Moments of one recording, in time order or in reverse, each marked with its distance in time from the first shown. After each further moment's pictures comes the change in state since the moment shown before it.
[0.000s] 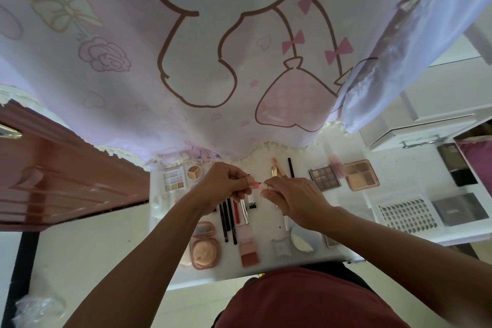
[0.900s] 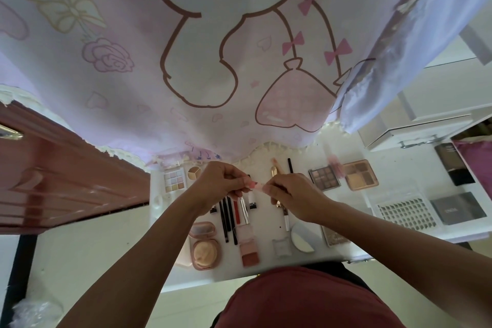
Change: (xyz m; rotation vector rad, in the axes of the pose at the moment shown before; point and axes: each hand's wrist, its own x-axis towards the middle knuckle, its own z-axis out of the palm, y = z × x) left_hand -0.006 0.000 -0.007 -0.010 0.028 0.035; right_hand 0.005 -0.011 -0.016 0.326 -0.158 0.243
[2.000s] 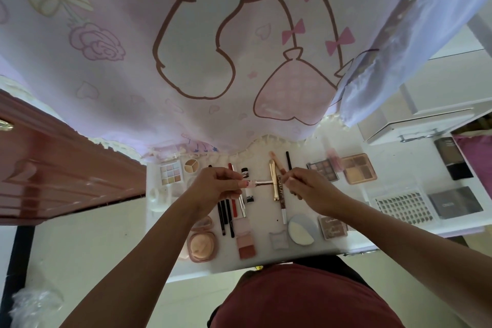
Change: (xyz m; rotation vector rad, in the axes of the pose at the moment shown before) left_hand 0.002 -0.029 0.005 -0.314 0.064 -0.137; right_hand -0.009 0.036 -0.011 0.227 -0.002 0.142
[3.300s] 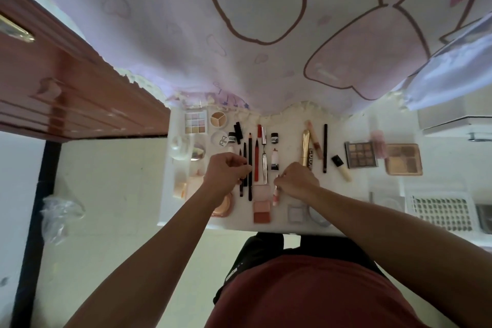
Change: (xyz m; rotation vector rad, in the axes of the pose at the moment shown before) left_hand -0.002 -0.072 -0.022 0.109 0.411 -0.081; right_hand 0.073 0.041 0.117 -0.373 -0.119 0.477
